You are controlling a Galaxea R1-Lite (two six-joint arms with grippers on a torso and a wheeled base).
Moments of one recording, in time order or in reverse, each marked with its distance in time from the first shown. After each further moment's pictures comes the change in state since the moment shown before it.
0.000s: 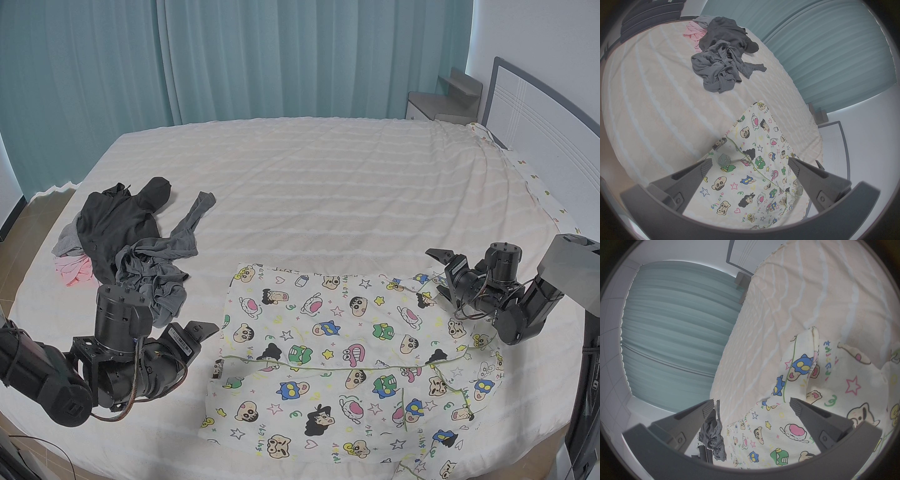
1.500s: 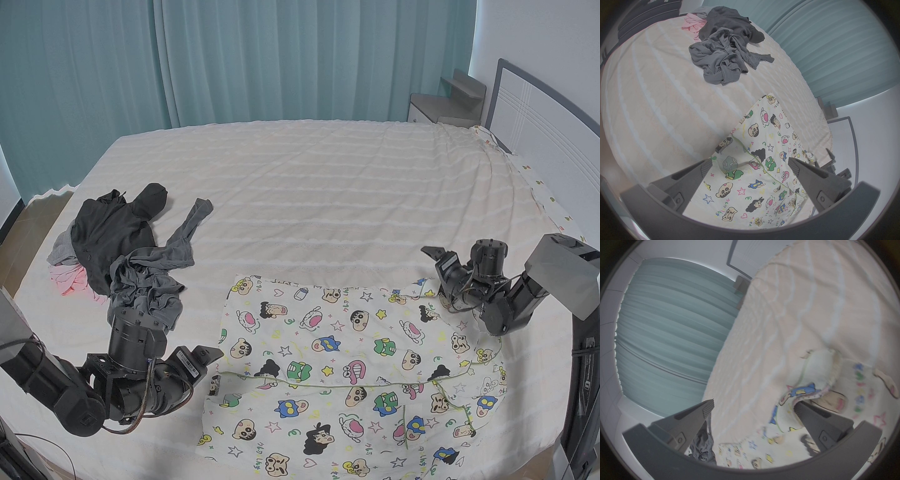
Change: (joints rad) left arm -0.008 0.086 0.069 -0.058 -0.017 0.001; right arm 0.019 0.082 -0.154 0.094 -0.121 -0.037
